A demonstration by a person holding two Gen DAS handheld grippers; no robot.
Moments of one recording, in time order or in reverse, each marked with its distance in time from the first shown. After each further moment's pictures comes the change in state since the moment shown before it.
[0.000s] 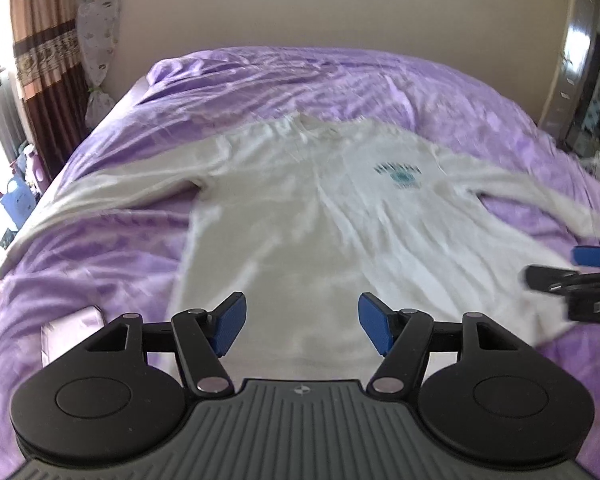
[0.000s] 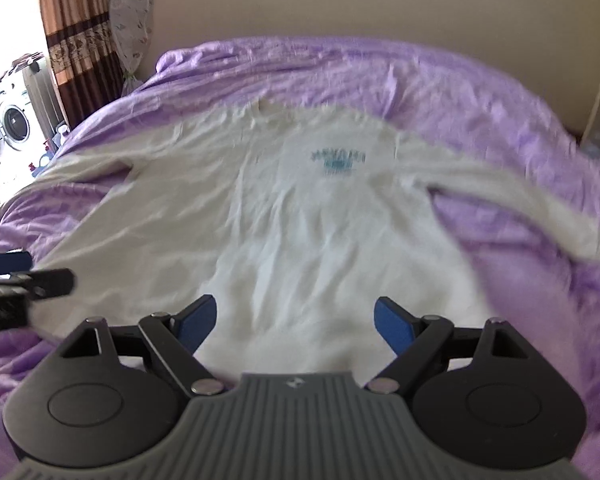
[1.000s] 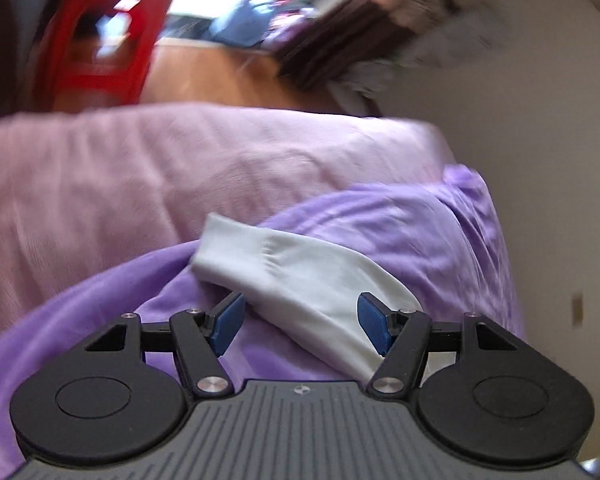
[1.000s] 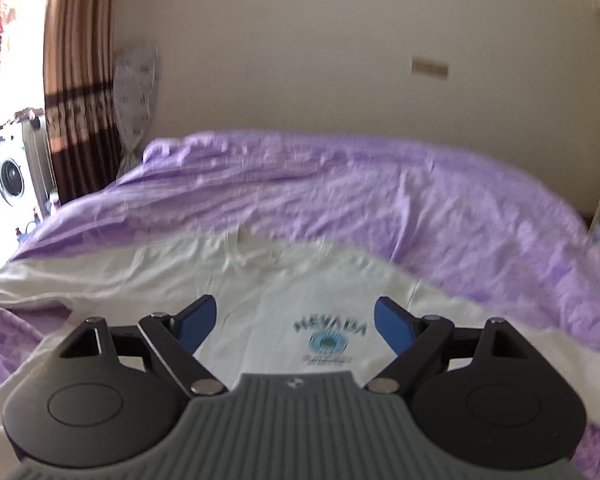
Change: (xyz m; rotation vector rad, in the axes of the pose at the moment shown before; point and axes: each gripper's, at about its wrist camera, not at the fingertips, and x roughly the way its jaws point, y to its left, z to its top) left arm 0.090 0.444 -0.041 -1.246 -0.112 0.038; right arm 0.138 -0.032 0.145 -0.026 -0.240 0.006
